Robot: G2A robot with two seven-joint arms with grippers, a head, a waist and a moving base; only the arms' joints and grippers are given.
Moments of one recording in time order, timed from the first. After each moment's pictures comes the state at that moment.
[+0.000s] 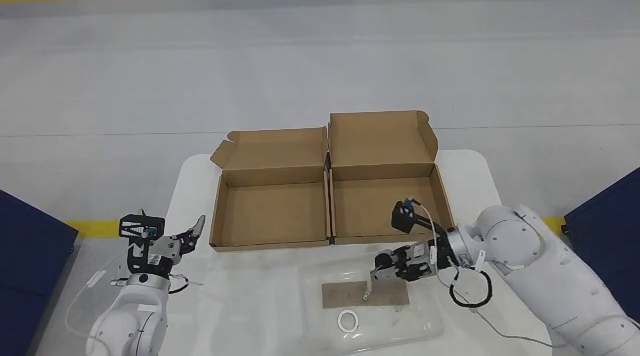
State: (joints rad) left arm 1.73 -1.15 -1.60 -1.80 1.33 0.00 0.00; right arm -1.12 -0.80 1.02 -1.64 0.07 -0.61 1.21
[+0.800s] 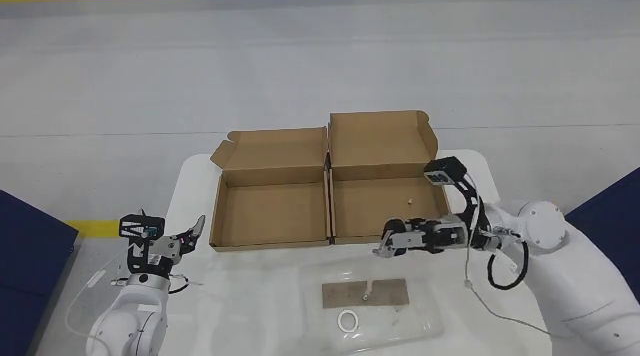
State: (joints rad) left arm 1.73 -1.15 -1.60 -1.80 1.33 0.00 0.00; right arm -1.10 -0.77 1.10 -1.65 0.86 -0.52 1.30
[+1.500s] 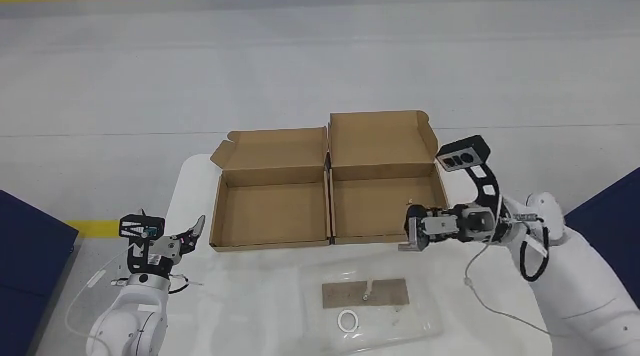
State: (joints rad) left arm 1.73 -1.15 -1.60 -1.80 1.33 0.00 0.00; right arm -1.09 -0.81 1.12 -1.68 1.22 -0.43 1.39
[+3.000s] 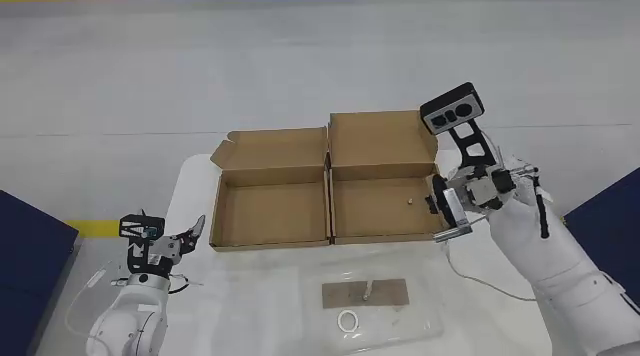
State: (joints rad) left arm 1.73 -1.15 -1.60 -1.80 1.33 0.00 0.00; right arm -0.85 -0.96 1.00 -1.69 1.55 -0.22 1.46
